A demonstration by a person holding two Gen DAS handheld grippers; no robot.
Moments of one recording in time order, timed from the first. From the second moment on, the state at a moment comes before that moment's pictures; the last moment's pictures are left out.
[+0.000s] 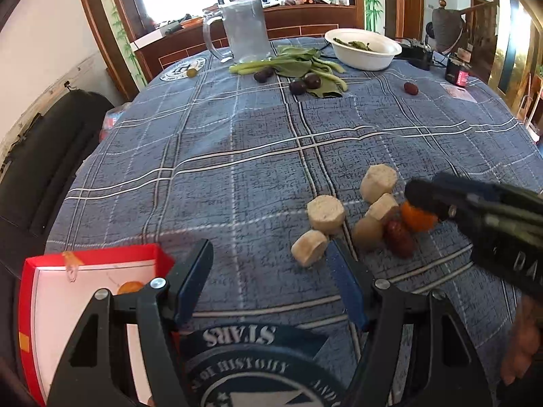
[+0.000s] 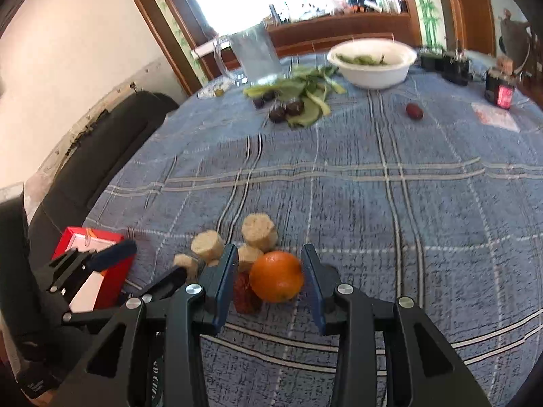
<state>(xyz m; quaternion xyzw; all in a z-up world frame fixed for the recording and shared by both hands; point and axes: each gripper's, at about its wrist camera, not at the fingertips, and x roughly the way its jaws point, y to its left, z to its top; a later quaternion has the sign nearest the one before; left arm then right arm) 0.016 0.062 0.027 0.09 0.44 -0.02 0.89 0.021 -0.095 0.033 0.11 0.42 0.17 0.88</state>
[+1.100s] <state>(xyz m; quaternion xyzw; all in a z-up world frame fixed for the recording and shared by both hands) 0.005 0.057 0.022 0.04 0.46 -0.09 0.88 0.016 -0.093 0.040 0.08 0.42 0.17 0.89</state>
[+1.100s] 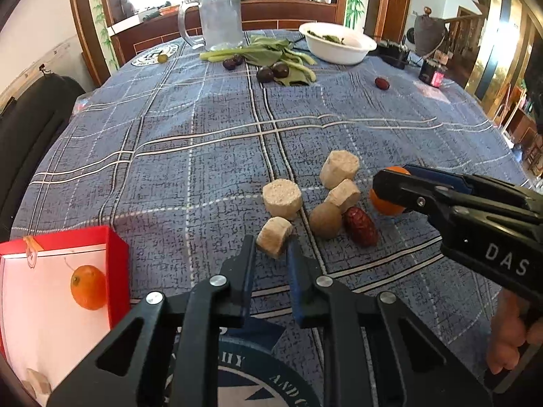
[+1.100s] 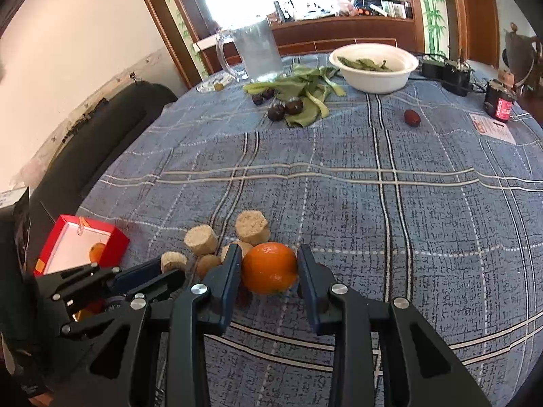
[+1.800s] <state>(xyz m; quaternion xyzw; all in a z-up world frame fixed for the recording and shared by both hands) -0.062 0.061 0.075 0.03 0.36 -0.07 0.93 0.006 -0.088 0.048 0.13 0.39 0.20 0.89</state>
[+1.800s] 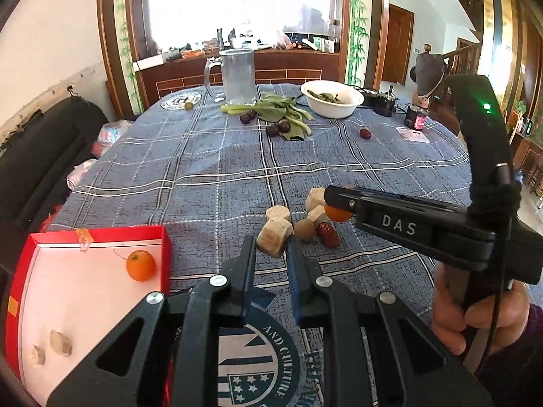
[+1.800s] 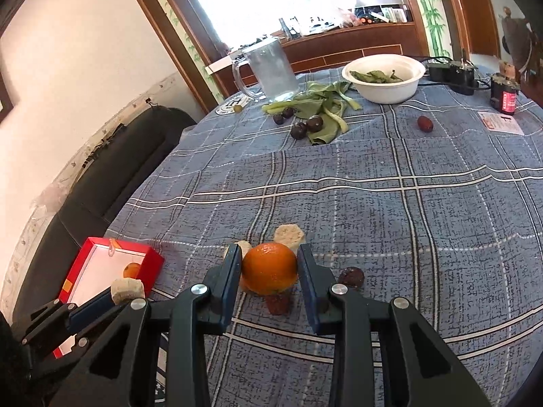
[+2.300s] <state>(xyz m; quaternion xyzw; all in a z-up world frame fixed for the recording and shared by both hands) -0.077 0.105 0.077 0.02 0.35 -0.01 0.94 -0.004 -0.069 0.048 0.10 0.37 0.22 0.90</state>
